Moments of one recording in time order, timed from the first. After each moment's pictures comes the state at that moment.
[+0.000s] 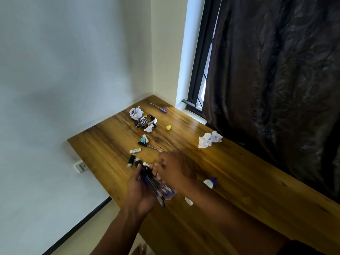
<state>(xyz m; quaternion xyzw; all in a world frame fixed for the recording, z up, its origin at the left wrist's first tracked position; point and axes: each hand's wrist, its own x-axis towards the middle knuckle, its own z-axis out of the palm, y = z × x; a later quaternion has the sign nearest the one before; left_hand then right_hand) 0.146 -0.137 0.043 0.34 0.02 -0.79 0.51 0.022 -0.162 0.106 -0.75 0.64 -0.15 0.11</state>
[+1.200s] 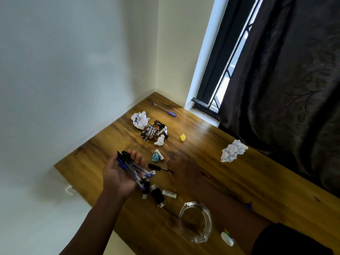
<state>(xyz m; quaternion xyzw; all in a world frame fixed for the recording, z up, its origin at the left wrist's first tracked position) 0.272 -0.331 0.018 0.31 0.04 -0.79 0.52 0.061 -0.314 0.021 -0.77 0.63 0.00 0.05</state>
